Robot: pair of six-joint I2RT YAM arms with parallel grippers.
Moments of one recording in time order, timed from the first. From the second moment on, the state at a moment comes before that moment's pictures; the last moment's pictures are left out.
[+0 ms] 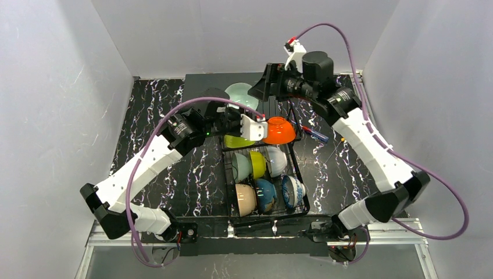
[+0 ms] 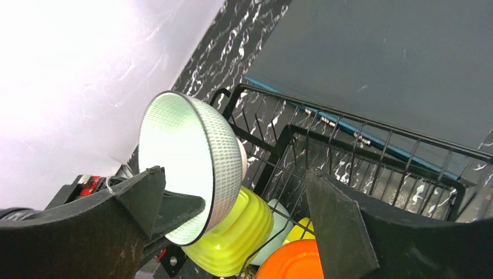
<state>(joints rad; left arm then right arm) -0.82 1.31 1.49 -0.74 0.09 1.09 0.60 1.50 1.72 -0.56 -0.31 0.47</state>
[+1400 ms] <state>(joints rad) -0.32 1.59 1.58 -0.11 1.35 -0.59 0.56 1.35 1.48 -0.44 -0.73 -0.62</state>
